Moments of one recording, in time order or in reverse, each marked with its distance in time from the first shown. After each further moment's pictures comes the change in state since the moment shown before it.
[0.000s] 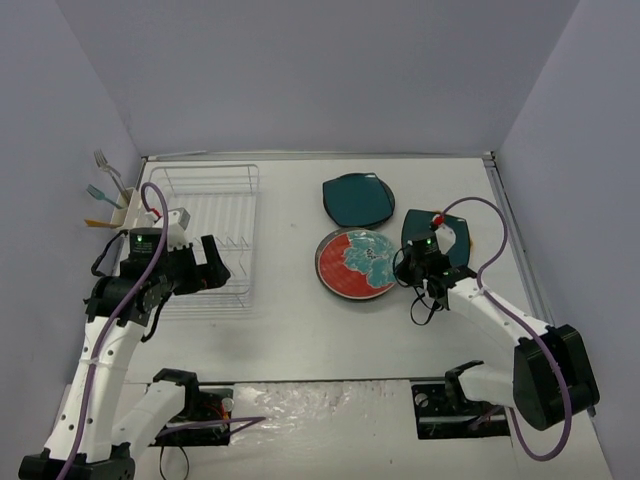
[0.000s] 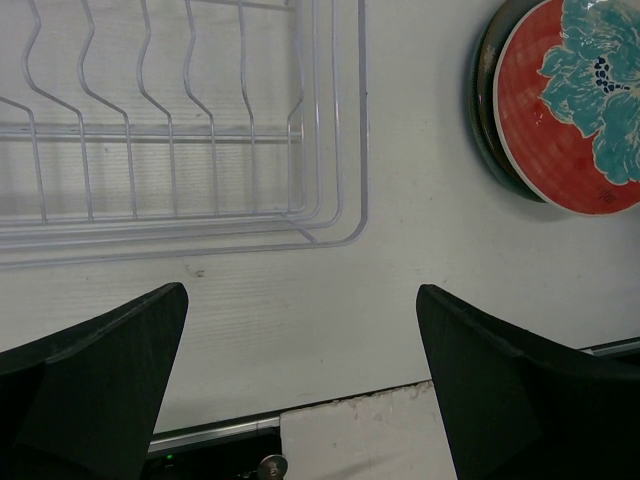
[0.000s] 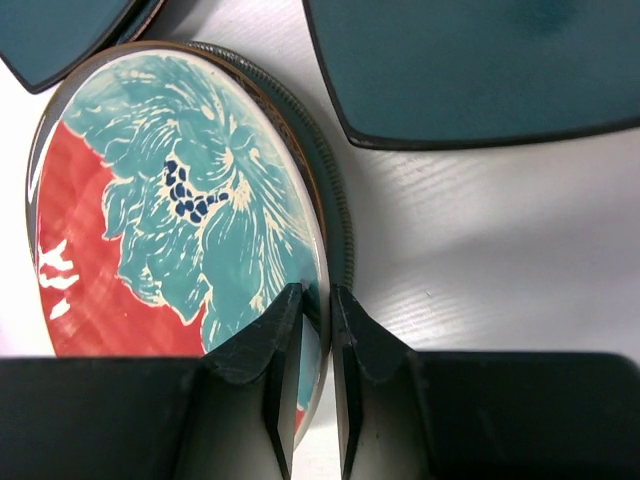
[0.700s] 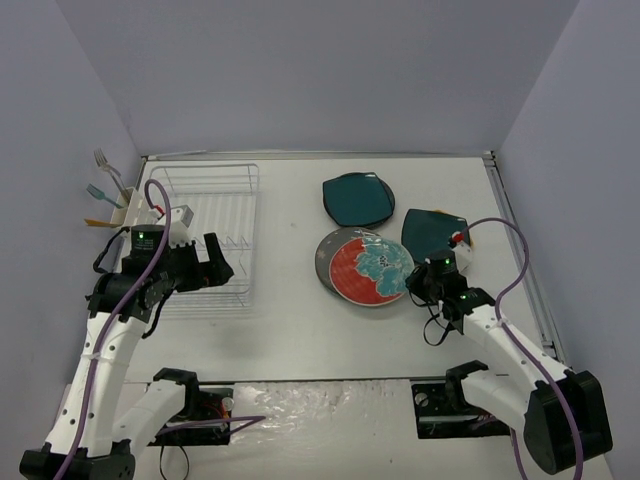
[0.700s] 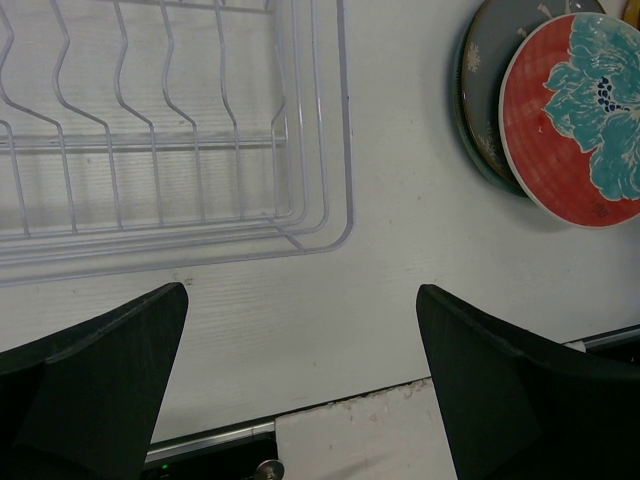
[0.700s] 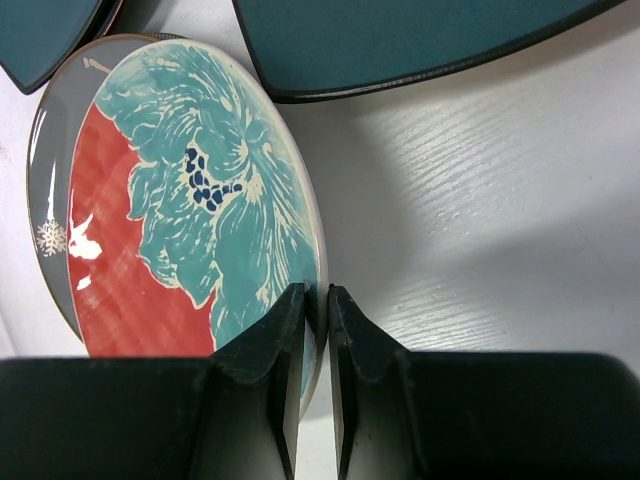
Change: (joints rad) left arm 0.000 0.020 0.000 0.023 0.039 0.009; right arm -0.057 -0.250 -0.170 -0.027 -0.032 0.042
